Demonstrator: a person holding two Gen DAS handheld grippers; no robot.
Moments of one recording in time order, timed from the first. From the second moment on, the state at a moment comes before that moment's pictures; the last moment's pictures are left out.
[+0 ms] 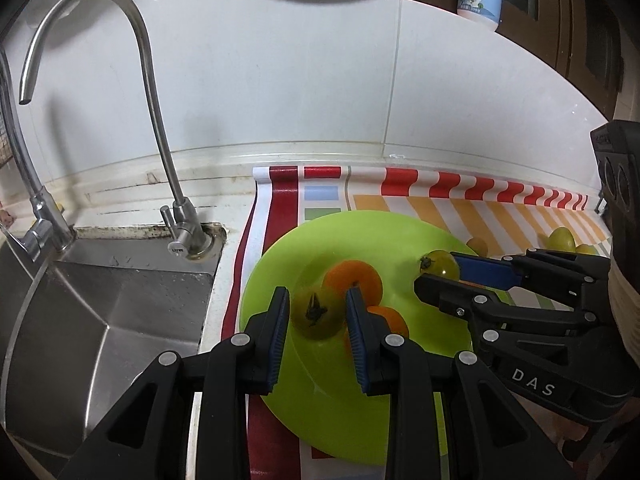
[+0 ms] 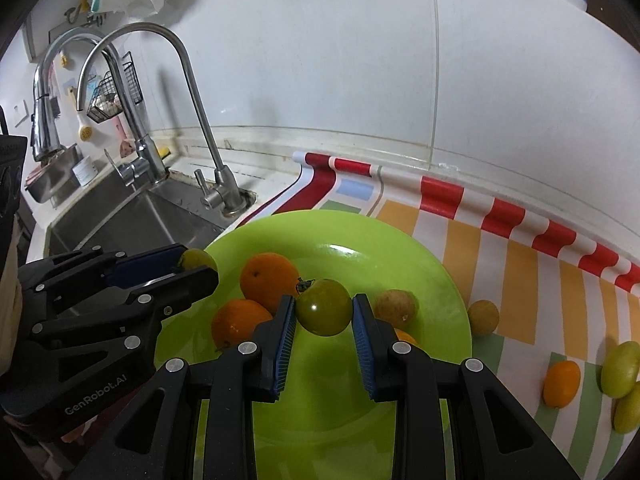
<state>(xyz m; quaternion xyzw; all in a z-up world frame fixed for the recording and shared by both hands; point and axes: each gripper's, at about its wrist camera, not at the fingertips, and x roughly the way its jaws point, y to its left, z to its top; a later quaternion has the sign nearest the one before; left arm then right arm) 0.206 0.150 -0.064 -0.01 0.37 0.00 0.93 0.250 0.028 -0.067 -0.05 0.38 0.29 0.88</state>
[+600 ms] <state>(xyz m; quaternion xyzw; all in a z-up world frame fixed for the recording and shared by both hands) 0.169 0.142 -0.029 0.00 0.32 0.01 0.95 0.217 0.003 -0.038 -0.03 0.35 0.27 0.90</state>
